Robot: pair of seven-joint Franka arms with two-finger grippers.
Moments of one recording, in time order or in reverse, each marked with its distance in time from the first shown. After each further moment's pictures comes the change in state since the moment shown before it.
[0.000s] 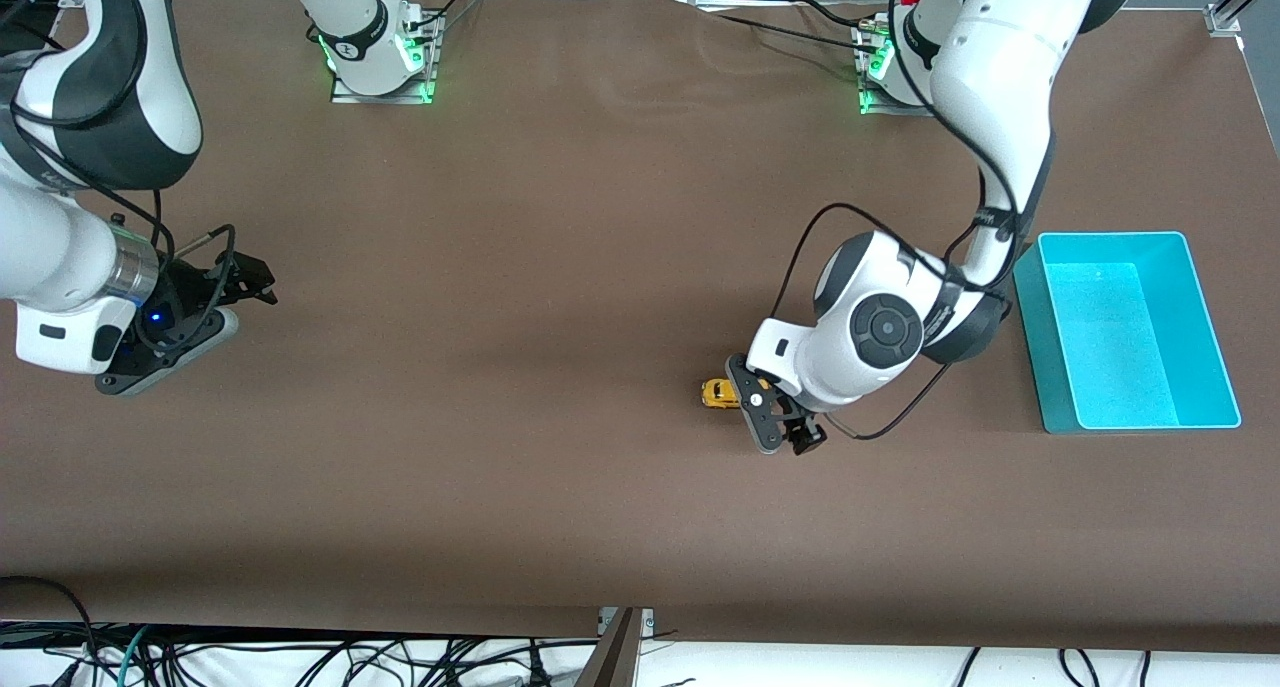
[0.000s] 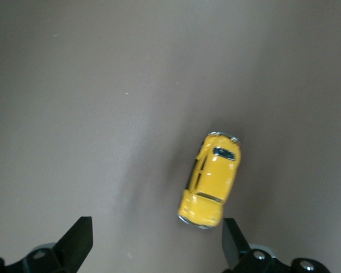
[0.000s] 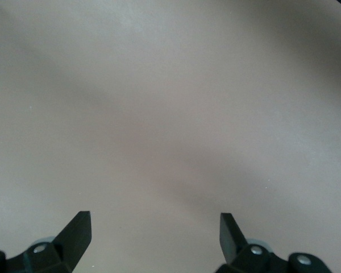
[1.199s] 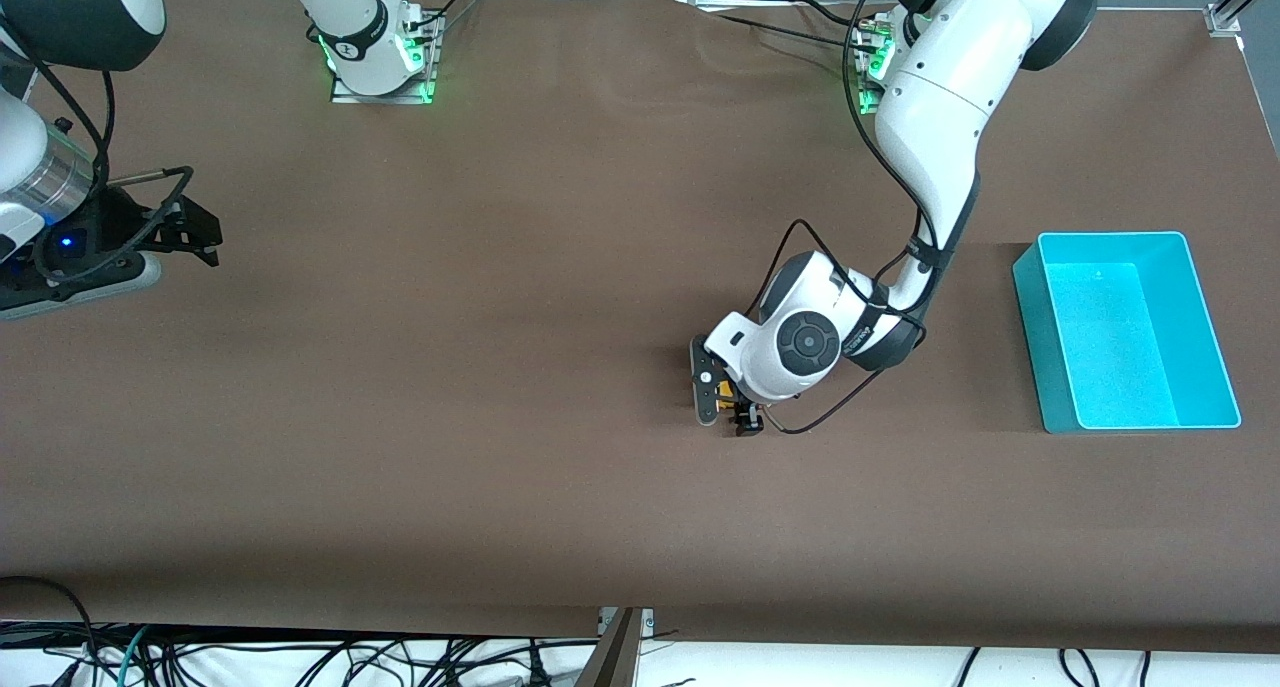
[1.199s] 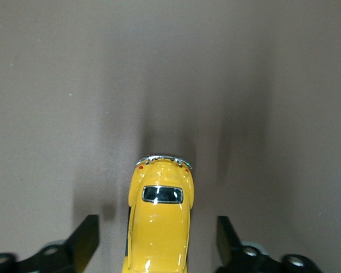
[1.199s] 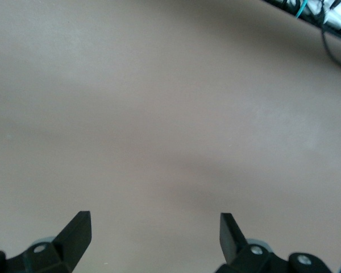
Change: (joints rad) left arm -0.076 0.095 -0.006 -0.021 0.019 0.039 0.125; right arm -0.031 -0.138 0.038 -0.006 -0.107 -0.064 0.280
